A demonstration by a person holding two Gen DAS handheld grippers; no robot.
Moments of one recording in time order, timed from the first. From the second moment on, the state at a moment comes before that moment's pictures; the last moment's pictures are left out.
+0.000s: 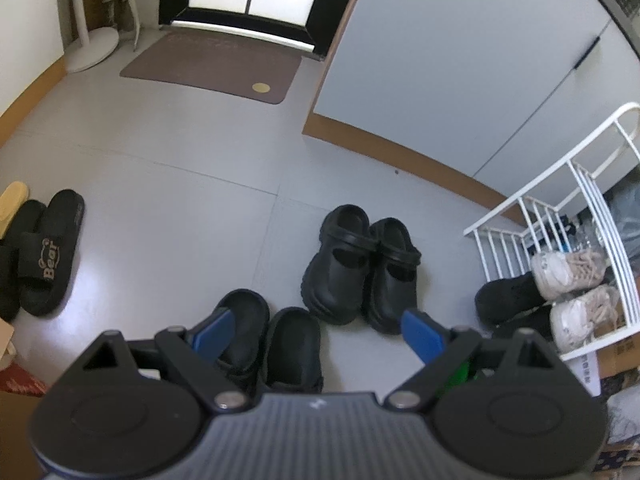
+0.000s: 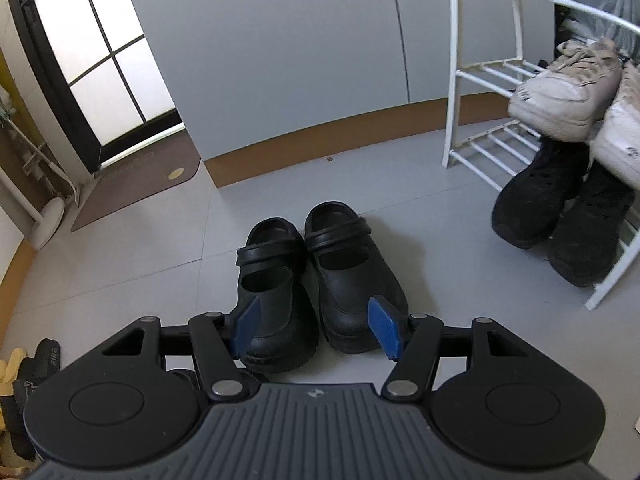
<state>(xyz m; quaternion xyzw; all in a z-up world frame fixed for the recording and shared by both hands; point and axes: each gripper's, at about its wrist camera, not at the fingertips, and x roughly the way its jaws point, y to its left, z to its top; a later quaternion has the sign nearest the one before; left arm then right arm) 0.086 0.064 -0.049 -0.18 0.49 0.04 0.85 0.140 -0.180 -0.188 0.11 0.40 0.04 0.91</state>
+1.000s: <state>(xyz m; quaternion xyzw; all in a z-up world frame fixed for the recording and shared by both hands) 0.121 0.080 -0.066 -0.23 0.48 0.12 0.84 0.199 -0.150 -0.281 0.07 0.36 0.09 0.93</state>
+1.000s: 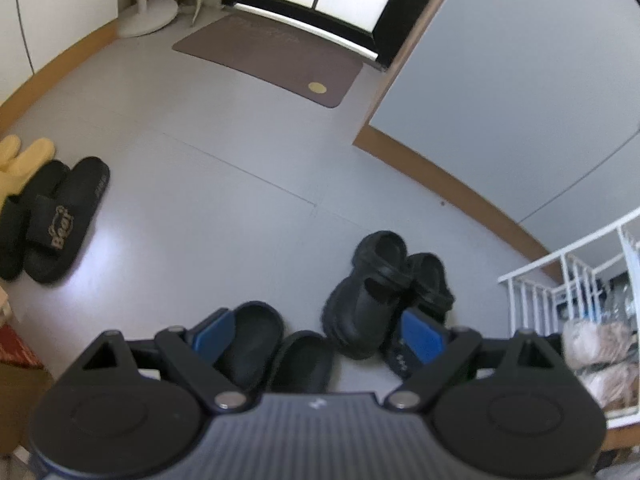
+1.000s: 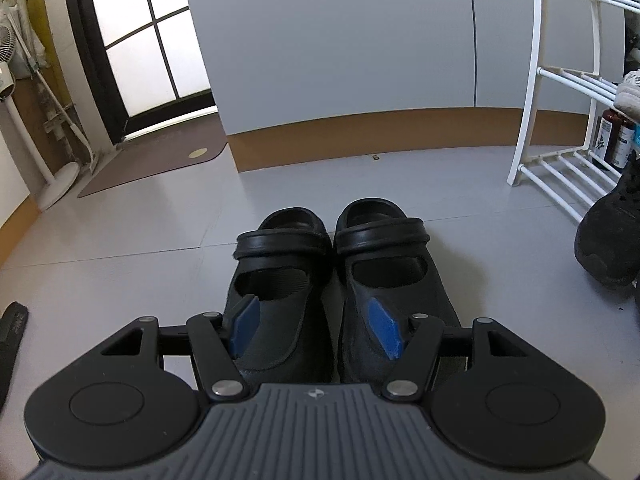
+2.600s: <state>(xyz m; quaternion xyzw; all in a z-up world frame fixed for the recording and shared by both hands) 0.120 0.085 -0.058 -0.25 0.46 0.11 0.84 0.283 -0.125 -0.353 0.02 0.42 0.05 0.91</state>
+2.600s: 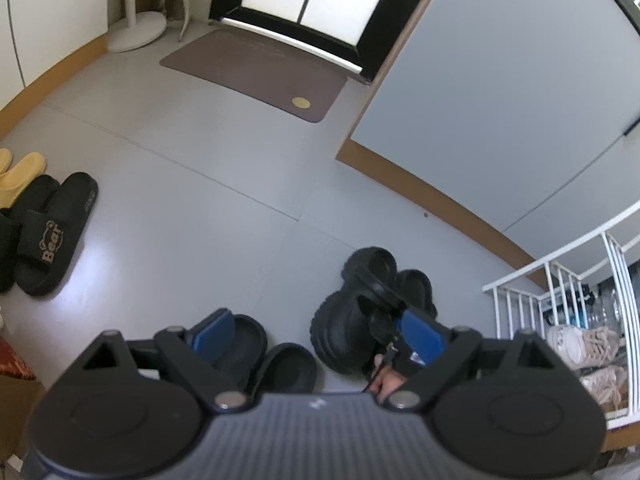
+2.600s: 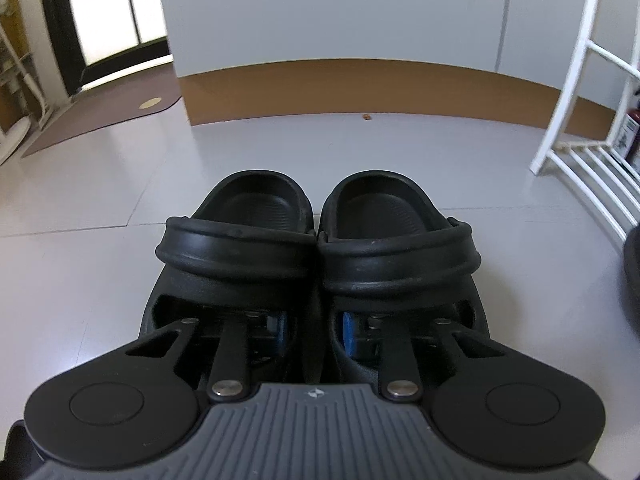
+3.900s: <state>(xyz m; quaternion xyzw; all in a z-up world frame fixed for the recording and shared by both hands) 0.101 0.039 -0.017 -0.27 0.40 0.08 0.87 0.168 -0.219 -0.119 0.04 0.32 0.00 0.95</state>
